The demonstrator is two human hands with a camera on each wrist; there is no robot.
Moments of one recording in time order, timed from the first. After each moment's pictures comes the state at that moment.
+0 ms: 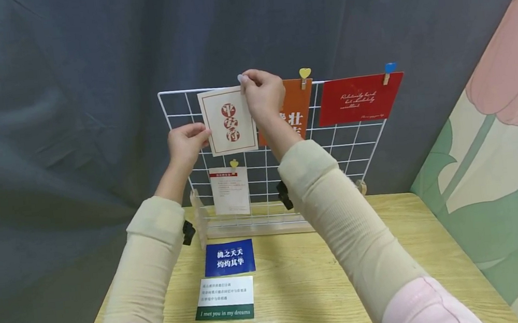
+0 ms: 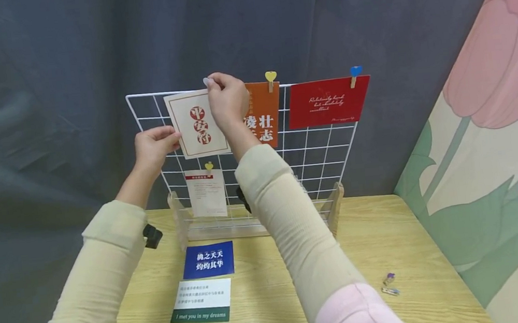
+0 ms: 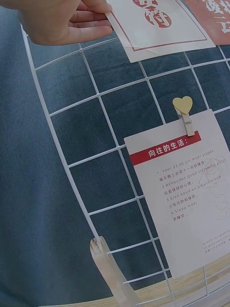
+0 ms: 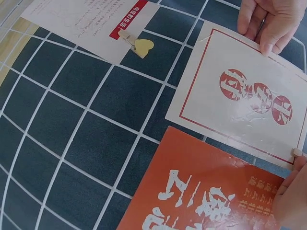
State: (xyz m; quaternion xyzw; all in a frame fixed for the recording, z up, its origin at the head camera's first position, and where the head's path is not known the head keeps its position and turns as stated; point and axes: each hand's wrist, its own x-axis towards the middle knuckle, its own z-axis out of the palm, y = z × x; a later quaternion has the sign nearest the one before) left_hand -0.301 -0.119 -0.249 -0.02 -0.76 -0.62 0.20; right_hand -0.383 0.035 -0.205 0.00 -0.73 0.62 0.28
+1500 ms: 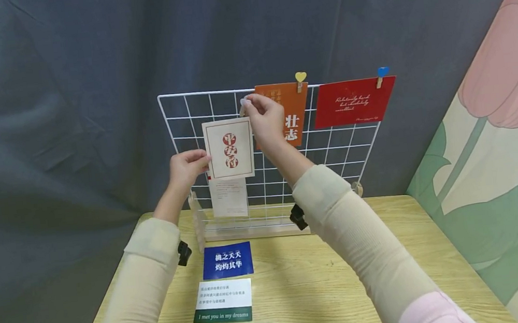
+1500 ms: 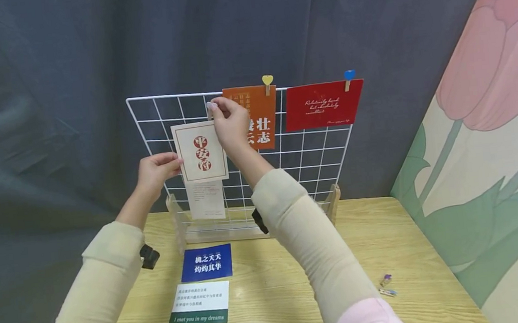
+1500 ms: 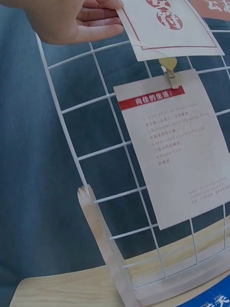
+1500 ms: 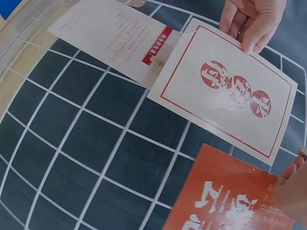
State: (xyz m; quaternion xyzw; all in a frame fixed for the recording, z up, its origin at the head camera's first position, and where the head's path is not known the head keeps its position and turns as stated) left_hand -0.298 -0.133 -0.293 -0.04 -0.75 -0.65 0.14; right_hand -0.302 0.039 -0.214 0.11 -0.68 0.67 0.27
